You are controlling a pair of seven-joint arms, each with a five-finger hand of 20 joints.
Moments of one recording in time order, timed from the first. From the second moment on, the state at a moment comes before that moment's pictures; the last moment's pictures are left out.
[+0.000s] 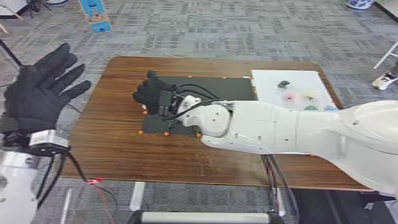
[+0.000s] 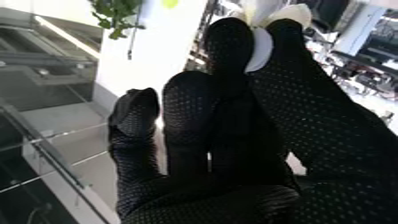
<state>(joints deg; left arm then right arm) 128.3 -48.2 -111.2 -127.7 34.7 3.1 15.7 -17.1 -76.5 -18.6 -71.6 -122.9 29.3 13.3</state>
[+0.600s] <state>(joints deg) 126.5 -47.7 -110.1 -127.1 34.7 3.1 15.7 -19.2 -76.5 -15.7 -71.4 -125.4 19.6 13.9</state>
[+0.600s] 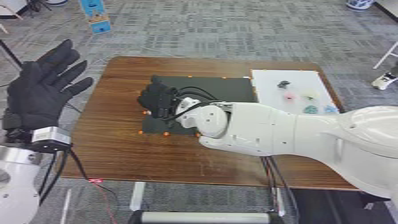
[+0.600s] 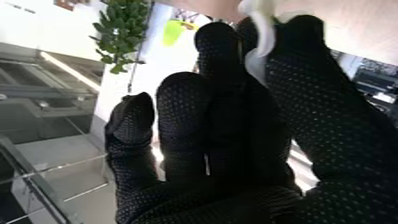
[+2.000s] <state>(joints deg) 129.0 -51.4 -110.0 -127.3 34.7 2.0 14.2 -28.4 -55.1 1.6 -90.6 -127.7 28.2 16.5</state>
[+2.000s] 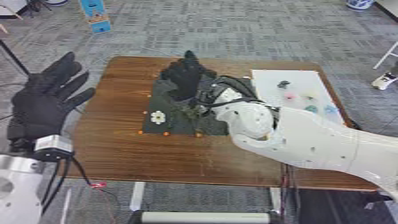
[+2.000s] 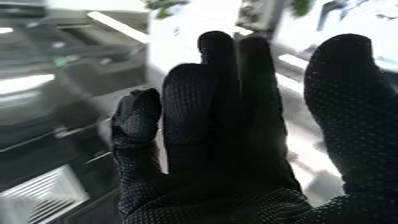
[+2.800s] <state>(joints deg) 132.3 -54.7 -110.0 -127.6 34.7 2.2 13.5 -54.5 -31.8 26.7 -83.9 -127.7 17.2 31.7</state>
